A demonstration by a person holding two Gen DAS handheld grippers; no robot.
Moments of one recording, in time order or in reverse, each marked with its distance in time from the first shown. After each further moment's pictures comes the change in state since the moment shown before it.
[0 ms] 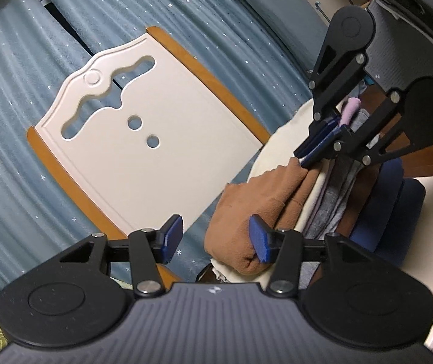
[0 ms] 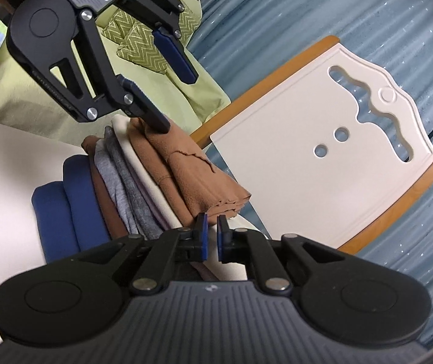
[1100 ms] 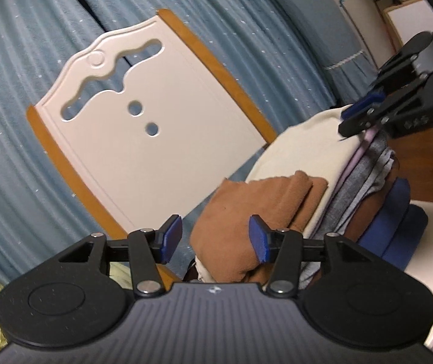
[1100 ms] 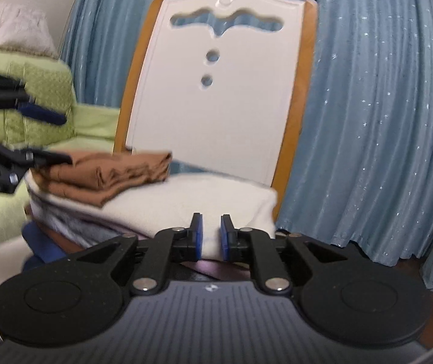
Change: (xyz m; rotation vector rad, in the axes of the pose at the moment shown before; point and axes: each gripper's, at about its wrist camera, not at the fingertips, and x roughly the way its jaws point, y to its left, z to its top) left arm 0.014 -0.026 0.019 -0.161 0.072 0.032; right arm -0.026 -0.048 -0.079 0.735 -0.041 -0.138
